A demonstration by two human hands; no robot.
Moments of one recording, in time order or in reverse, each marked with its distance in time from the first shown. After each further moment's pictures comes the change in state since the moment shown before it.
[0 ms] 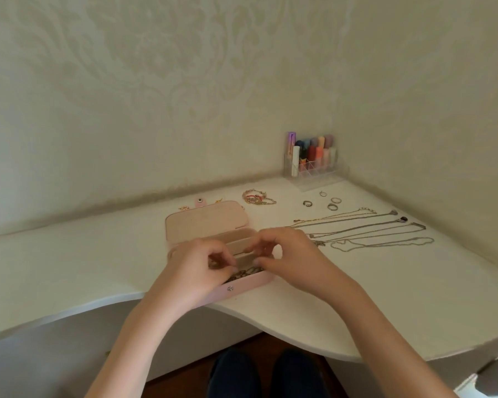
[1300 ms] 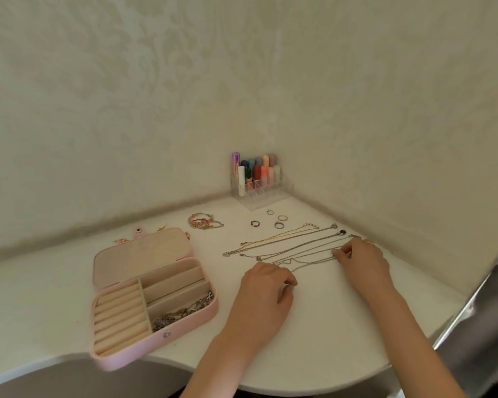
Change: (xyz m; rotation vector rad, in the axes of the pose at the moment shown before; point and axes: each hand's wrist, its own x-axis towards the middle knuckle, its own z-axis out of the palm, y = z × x) left_hand 0.049 0.076 0.145 -0.106 0.017 0.475; right_hand -0.054 0.152 -0.109 -0.487 0.502 0.766
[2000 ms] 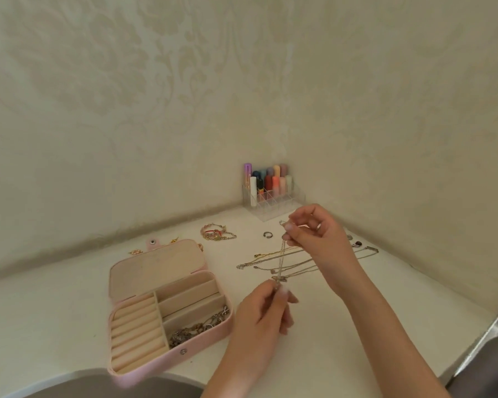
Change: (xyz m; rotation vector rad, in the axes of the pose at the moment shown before) left_hand -0.021 0.016 -0.035 -0.657 0.070 -0.367; right_hand -0.036 -0.115 -0.031 1.260 -0.278 -0.299
